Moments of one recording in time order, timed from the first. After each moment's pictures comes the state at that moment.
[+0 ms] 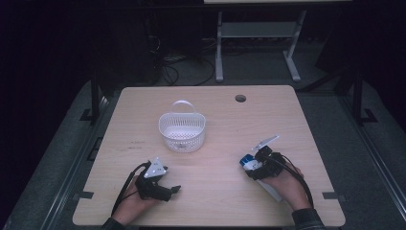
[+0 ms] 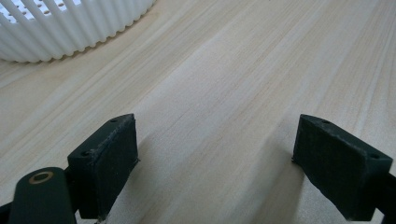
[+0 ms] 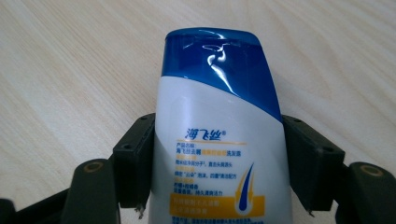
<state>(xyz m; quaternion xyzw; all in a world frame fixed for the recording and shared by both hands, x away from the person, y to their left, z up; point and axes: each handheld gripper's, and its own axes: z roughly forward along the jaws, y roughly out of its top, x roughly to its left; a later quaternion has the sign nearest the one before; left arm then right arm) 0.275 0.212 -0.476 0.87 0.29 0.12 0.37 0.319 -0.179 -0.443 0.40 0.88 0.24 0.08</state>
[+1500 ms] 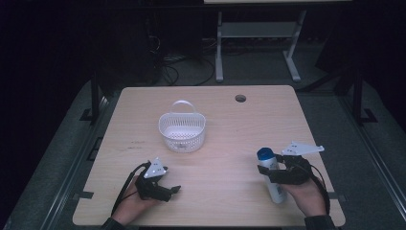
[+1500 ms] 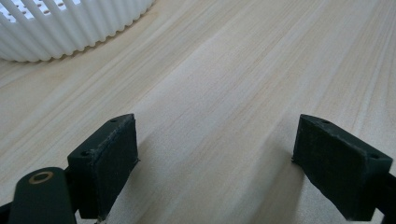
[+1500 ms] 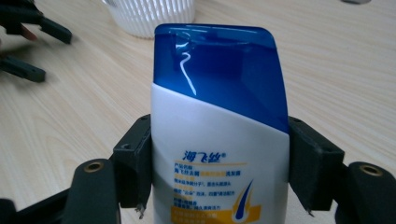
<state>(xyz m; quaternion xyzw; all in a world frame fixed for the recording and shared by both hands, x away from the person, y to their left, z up) 0.275 0.213 -0.476 0.87 0.29 0.12 0.37 0.267 -0.229 -0.404 0.40 0.80 0.42 0.13</state>
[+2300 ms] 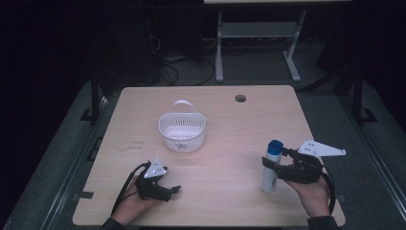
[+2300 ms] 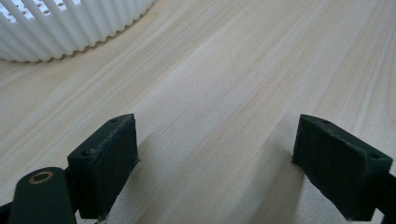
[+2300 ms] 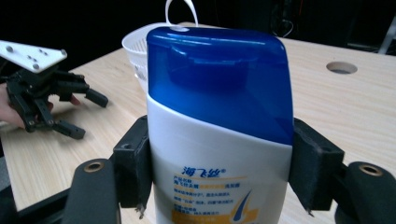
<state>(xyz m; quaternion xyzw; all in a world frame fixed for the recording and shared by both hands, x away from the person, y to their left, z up) 0.275 0.213 -0.476 0.87 0.29 0.12 0.37 0.259 -0.242 -0.385 0.37 0.74 0.53 0.15</state>
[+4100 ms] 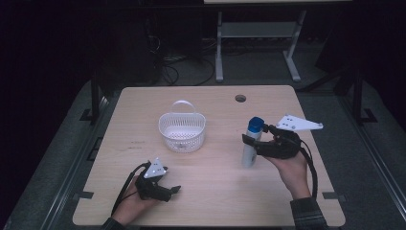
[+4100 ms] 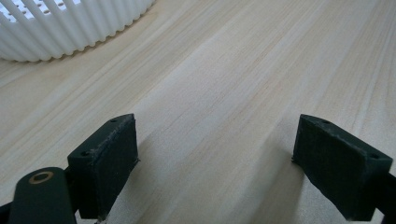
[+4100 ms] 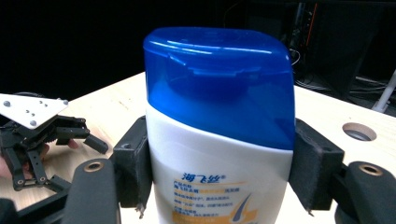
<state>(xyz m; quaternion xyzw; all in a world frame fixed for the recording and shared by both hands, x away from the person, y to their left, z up) 0.275 0.213 -0.476 0.87 0.29 0.12 0.37 0.305 -0.191 -0.344 0.33 0.74 0.55 0.17</state>
